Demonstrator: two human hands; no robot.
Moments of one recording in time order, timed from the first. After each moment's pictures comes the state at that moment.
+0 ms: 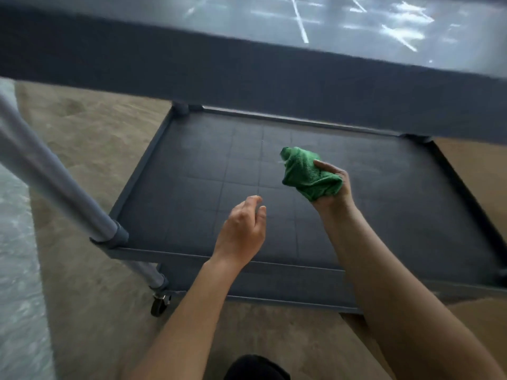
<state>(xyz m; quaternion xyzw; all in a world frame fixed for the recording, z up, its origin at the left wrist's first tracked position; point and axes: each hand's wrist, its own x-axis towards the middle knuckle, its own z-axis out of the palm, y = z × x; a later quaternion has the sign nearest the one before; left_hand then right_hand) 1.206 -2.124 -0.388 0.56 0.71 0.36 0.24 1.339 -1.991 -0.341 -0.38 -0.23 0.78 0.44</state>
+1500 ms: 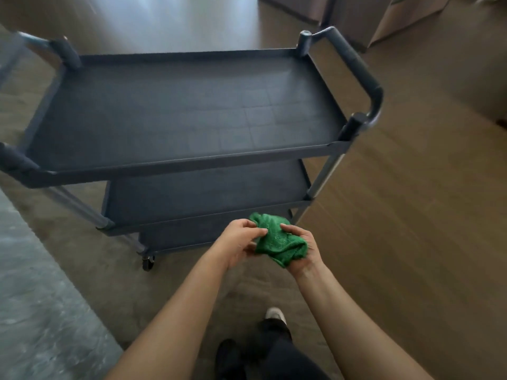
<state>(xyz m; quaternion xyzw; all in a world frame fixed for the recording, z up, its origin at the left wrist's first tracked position) 1.467 -2.295 -0.057 0.28 0.62 0.30 0.67 1.605 -2.298 -0.063 -0.46 -0.01 0.79 0.41</state>
